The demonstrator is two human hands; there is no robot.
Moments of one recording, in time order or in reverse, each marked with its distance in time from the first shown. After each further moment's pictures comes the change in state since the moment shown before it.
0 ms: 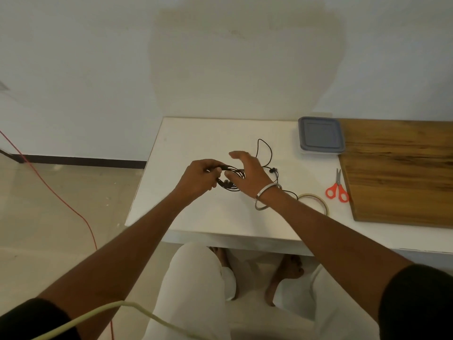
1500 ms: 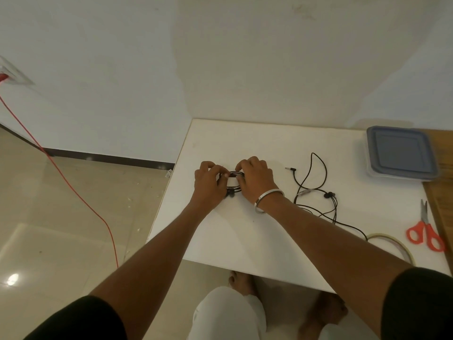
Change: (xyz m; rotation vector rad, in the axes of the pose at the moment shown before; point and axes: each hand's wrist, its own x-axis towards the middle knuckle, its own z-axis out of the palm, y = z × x) left_hand 0.087 -0.104 -0.026 0.315 0.282 -0.037; right_hand 0.114 0.021 0.099 -0.458 -0.027 -0.049
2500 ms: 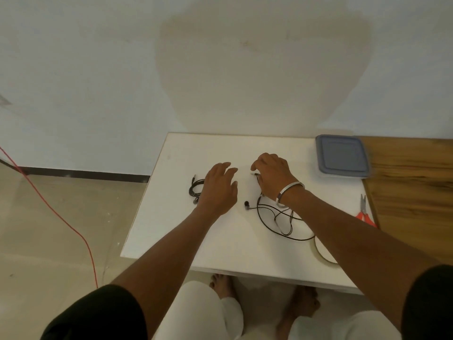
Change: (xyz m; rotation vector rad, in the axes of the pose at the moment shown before) left_hand -0.021 0.079 0.039 0.330 -0.043 0.369; right_hand -0.033 0.085 -0.089 -0.222 0.026 -0.091
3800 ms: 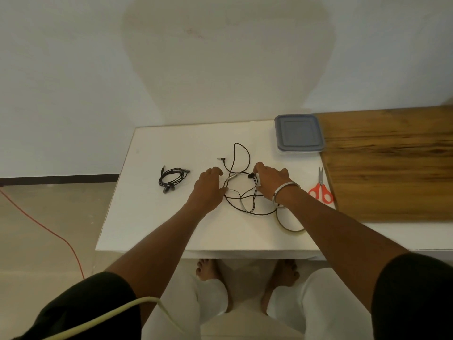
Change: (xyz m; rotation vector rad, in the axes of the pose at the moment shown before) left_hand -0.019 0.057 0.026 -0.107 -0.273 -0.113; right_hand -0.078 0.060 0.006 0.064 -0.289 0.287
